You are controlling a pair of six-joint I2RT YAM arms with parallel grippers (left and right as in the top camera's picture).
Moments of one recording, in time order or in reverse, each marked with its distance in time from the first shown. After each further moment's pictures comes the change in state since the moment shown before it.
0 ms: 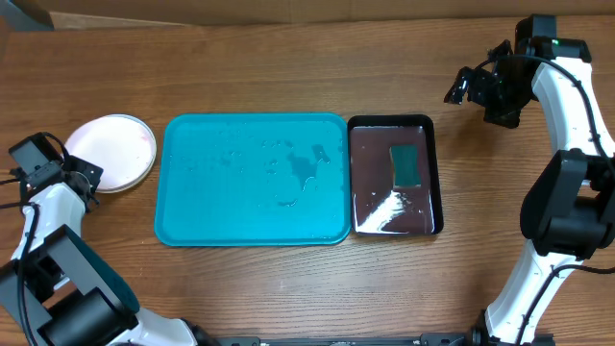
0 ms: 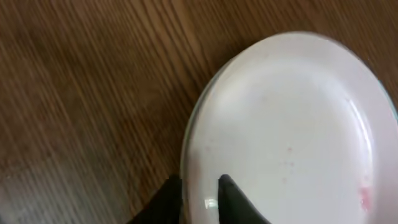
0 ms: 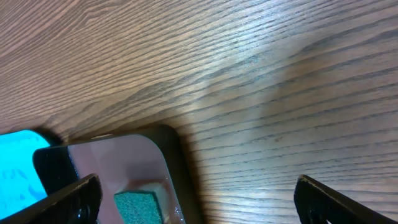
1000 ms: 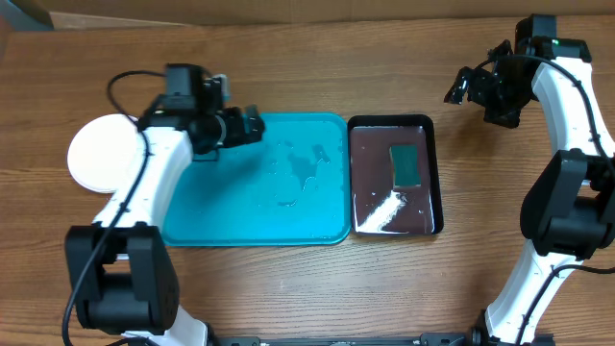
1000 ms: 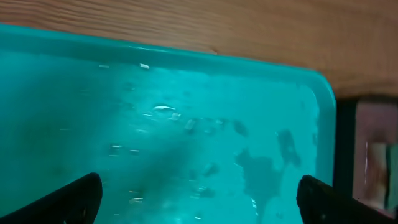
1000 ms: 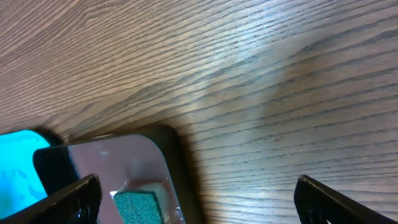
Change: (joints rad) left arm -0.681 -0.003 0.238 -0.360 0.356 0.268; right arm 0.000 0.000 0.000 0.000 0.000 0.000
